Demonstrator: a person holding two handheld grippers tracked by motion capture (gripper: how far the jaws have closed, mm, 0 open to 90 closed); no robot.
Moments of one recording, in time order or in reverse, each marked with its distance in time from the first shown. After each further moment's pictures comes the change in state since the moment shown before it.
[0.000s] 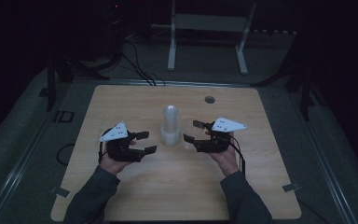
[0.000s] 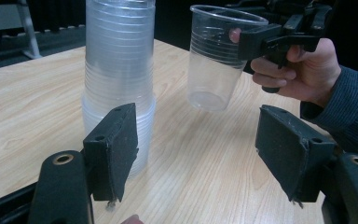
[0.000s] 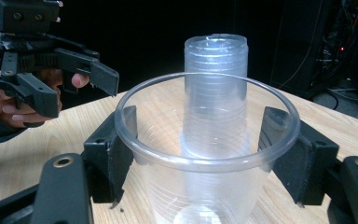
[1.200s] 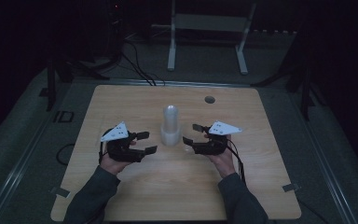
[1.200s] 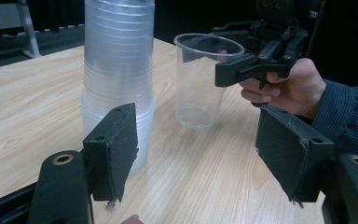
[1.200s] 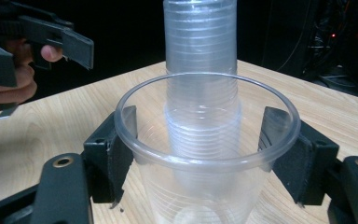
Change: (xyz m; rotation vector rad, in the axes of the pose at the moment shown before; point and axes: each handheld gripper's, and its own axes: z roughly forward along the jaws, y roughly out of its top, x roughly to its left) left arm 0.000 -0.001 0.001 0.002 0.000 0.001; right arm -0.007 -0.026 0.012 0.031 -0.036 0.018
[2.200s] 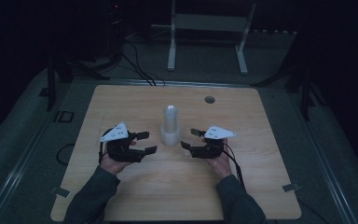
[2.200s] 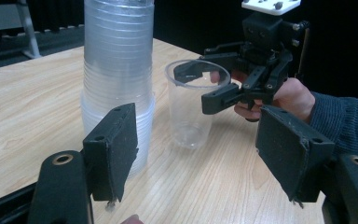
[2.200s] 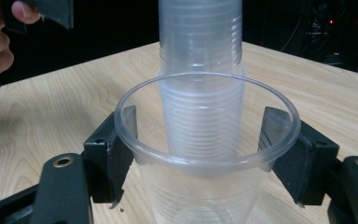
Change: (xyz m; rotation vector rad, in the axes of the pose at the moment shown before) left arm 0.000 0.000 0.000 -0.001 0.001 0.002; right arm 0.001 -0.024 0.013 0.050 -0.024 -0.009
